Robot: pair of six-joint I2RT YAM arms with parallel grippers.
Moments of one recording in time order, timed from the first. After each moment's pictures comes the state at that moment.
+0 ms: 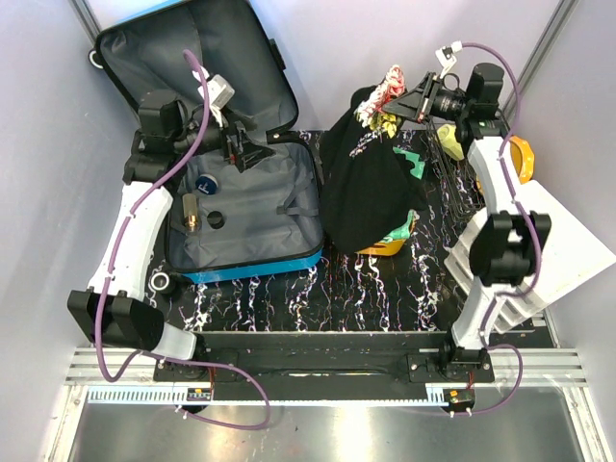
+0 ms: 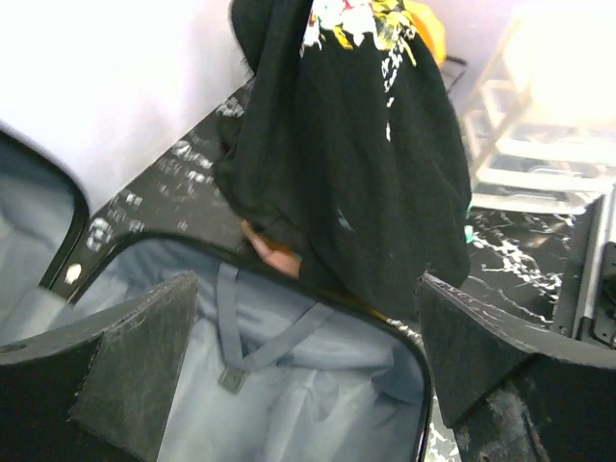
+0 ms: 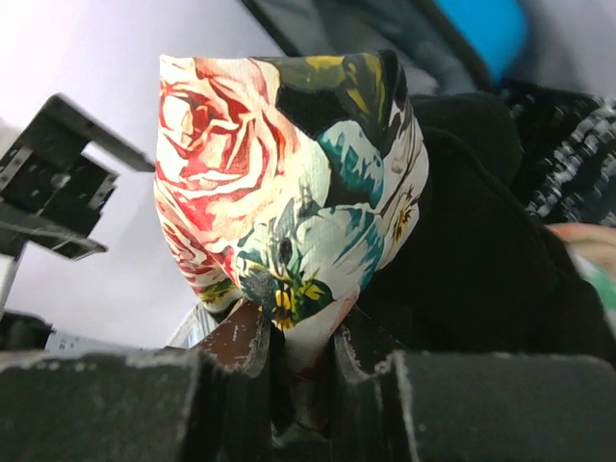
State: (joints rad) left arm -0.14 1.44 1.61 -0.33 0.94 0.06; right arm -0.01 1.87 1.86 -0.01 -1.12 0.69
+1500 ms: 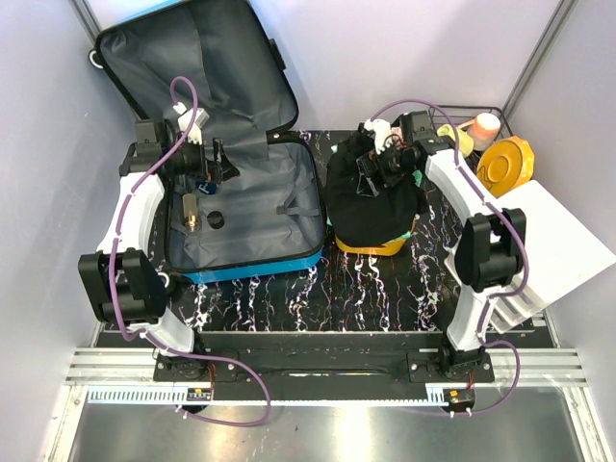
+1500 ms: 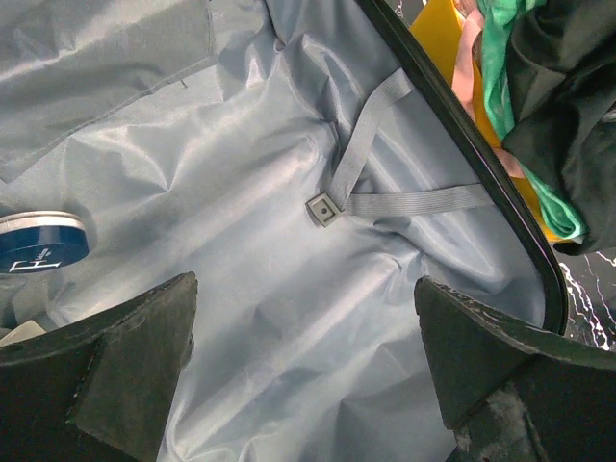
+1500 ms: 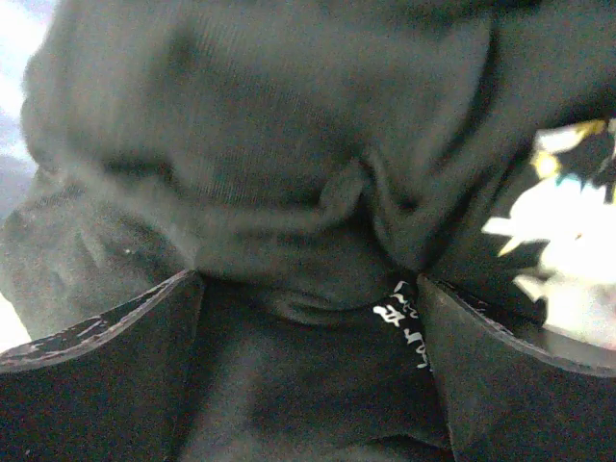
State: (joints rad) left arm 0.10 1.61 1.48 -0.56 0.71 0.10; right arm 0.22 1.95 1.72 -0.73 -0.54 -0.34
